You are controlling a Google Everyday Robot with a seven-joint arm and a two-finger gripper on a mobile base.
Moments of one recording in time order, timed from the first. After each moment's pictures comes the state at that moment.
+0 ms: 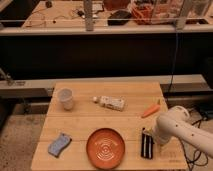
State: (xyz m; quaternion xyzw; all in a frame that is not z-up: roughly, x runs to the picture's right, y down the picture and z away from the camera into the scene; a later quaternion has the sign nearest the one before) arm 0.263 0.289 0.761 -0.31 -0.11 -0.22 0.92
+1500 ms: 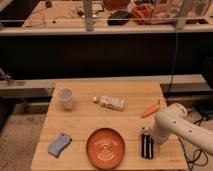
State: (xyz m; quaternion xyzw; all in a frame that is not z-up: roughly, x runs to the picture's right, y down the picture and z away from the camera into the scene) arm 0.254 0.286 0.760 -0.33 -0.13 -0.23 0.91
